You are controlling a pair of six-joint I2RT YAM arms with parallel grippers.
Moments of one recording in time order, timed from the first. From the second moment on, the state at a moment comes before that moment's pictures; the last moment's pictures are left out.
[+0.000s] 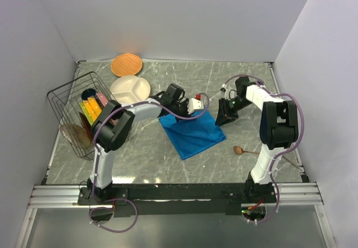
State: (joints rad) left arm -0.67 2.05 1.37 -0.13 0.52 0.66; right arm 0.05 1.89 1.30 -0.91 -0.62 -0.06
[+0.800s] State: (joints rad) left arm -0.65 2.18 1.53 -0.07 0.46 0.66; right arm 0.03 1.92 1.32 -0.92 -0.61 -0.06
